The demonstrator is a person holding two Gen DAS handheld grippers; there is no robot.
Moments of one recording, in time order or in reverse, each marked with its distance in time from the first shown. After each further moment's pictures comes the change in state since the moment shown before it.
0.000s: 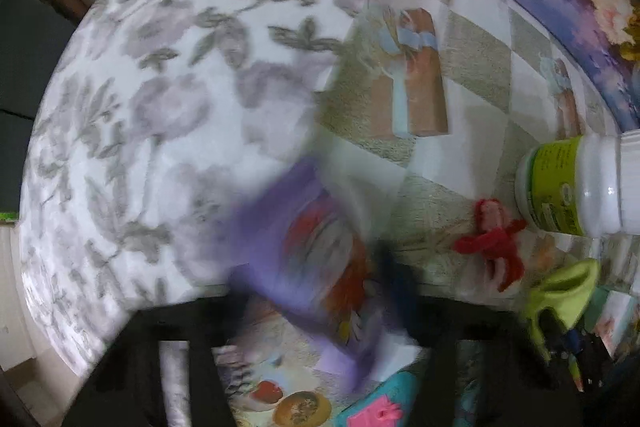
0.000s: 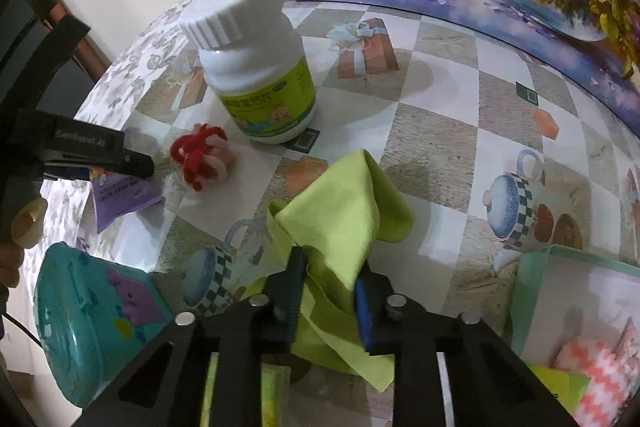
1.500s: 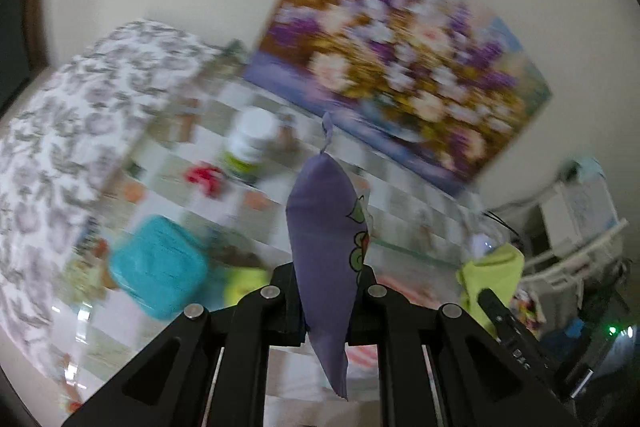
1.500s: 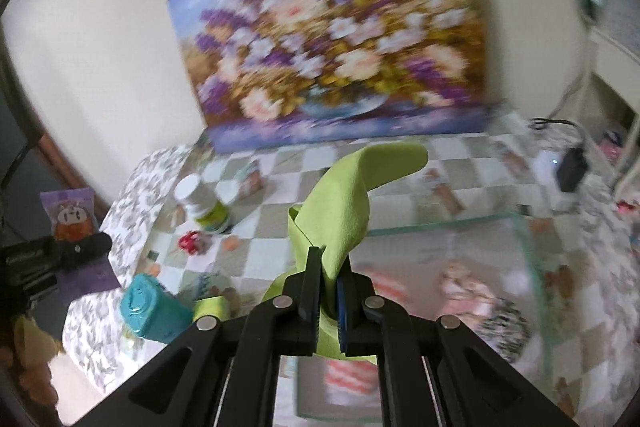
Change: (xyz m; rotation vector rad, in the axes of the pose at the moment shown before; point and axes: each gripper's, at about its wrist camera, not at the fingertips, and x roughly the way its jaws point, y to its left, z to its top) left arm -0.207 -0.081 -0.203 0.051 -0.426 -0.554; right arm -0.249 -0.118 -0.093 0.293 -0.389 -0.131
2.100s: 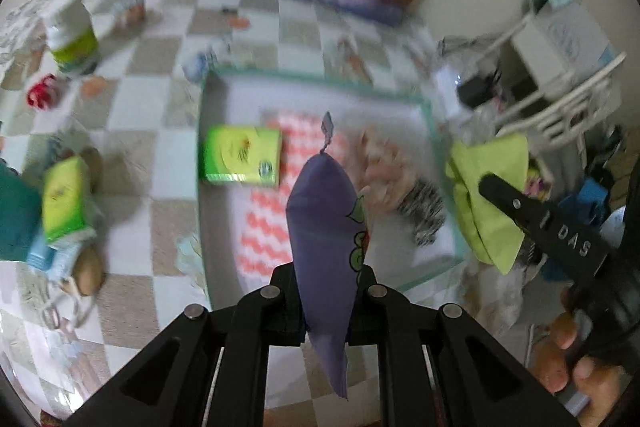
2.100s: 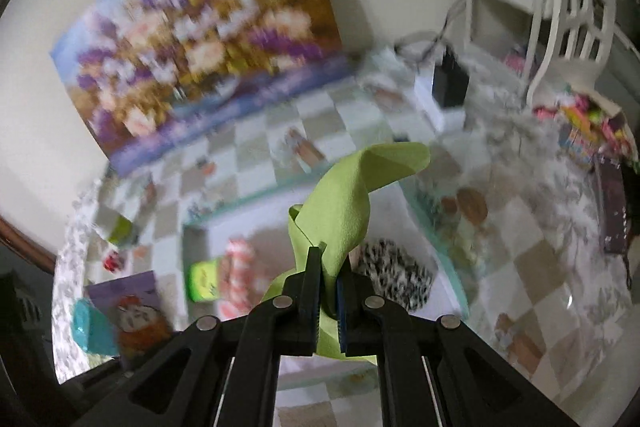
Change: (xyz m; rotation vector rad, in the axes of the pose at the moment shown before) left arm 0.129 -0.103 -0.118 0.294 0.389 -0.051; right arm 0.014 -0.113 -0.042 0.270 0.172 -0.180
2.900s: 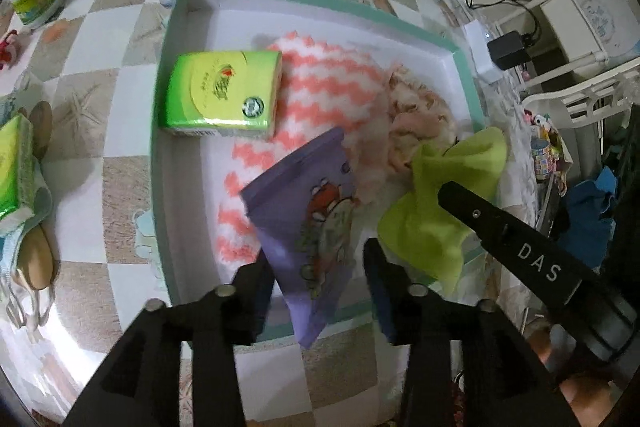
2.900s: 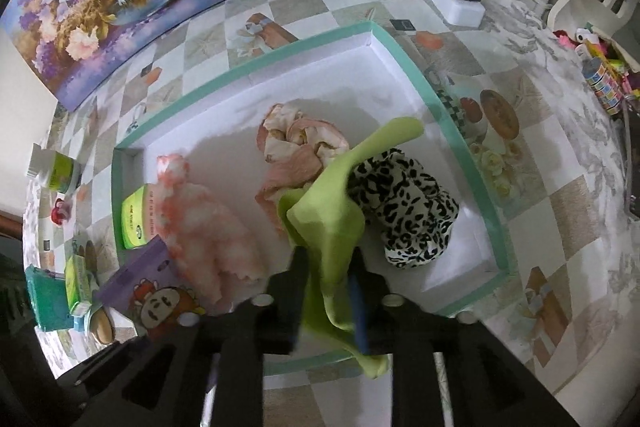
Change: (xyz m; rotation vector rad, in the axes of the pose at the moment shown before) left arm 0.049 0.005 -0.001 -0.049 0.147 -0.008; right arm 0.067 -0.002 -0.022 -0.011 0.230 -0.082
